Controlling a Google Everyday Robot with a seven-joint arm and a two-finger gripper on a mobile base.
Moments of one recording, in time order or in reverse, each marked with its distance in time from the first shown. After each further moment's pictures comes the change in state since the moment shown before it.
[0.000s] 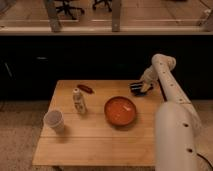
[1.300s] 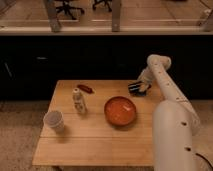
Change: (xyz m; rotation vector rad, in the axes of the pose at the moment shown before) arm -0.008 0.004 0.011 -0.028 0.023 -0.075
